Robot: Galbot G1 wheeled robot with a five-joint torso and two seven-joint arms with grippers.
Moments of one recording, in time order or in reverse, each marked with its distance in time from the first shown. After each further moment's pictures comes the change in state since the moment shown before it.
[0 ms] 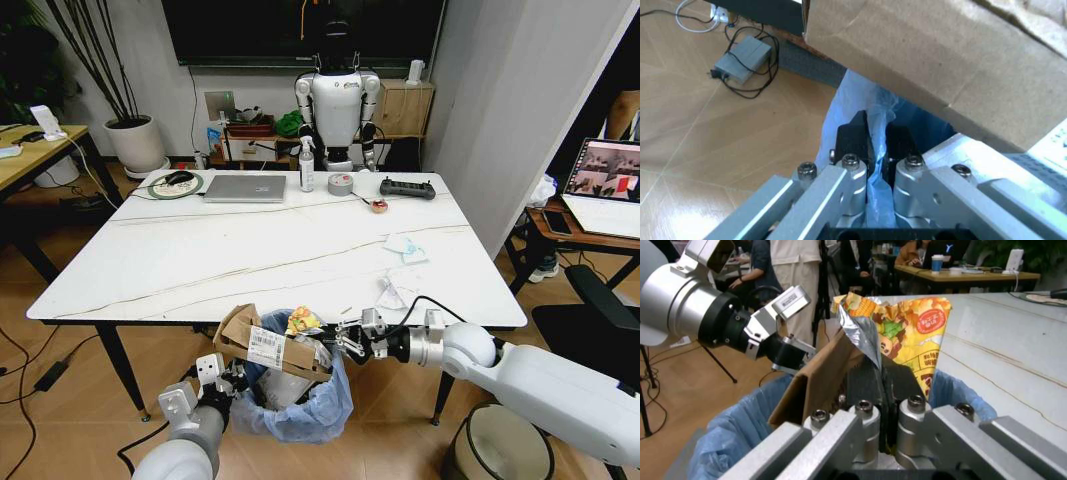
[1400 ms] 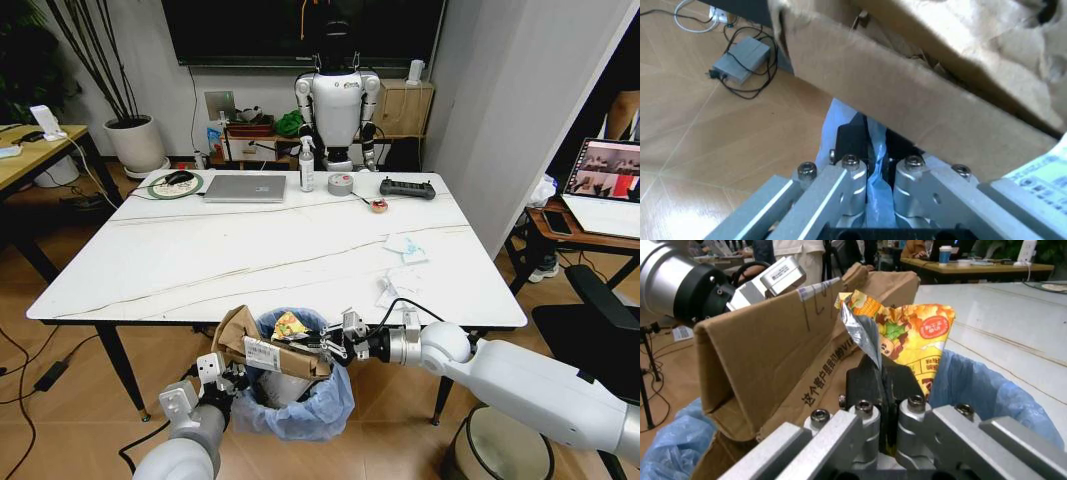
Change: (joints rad) left arm -0.002 -0.005 -0.001 -0.001 -0.002 0.000 0.000; right arm 0.038 0.081 -0.066 -0.091 -0.022 0.019 0.001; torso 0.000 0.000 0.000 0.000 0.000
